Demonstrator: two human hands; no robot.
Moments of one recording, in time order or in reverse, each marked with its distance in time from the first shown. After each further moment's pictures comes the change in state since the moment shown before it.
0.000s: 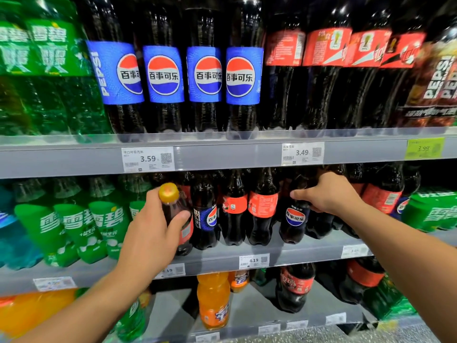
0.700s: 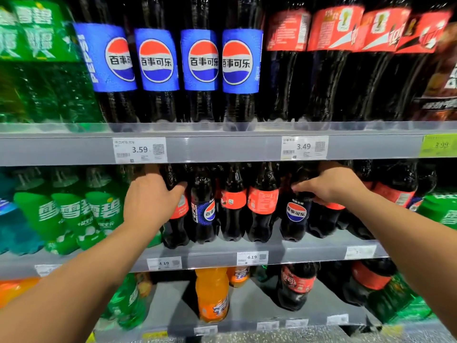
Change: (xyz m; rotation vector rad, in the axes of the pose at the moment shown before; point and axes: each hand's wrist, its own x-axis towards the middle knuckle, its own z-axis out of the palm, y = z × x) left_hand 0.062 -0.007 0.029 0.349 0.040 -0.233; right_hand 0.026 0.006 -0.001 0.011 -0.156 -0.002
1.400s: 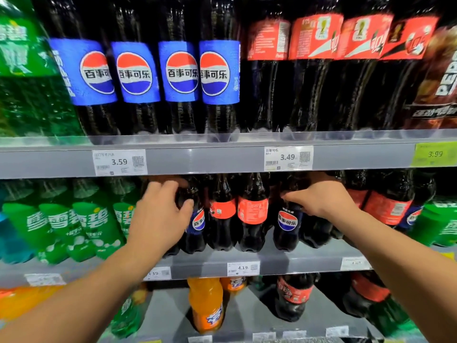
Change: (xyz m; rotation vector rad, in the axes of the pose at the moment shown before) left_hand -0.030 0.036 0.002 -0.071 -0.060 0.155; right_hand 0.002 0.008 0.004 -0.030 0.140 -0.162
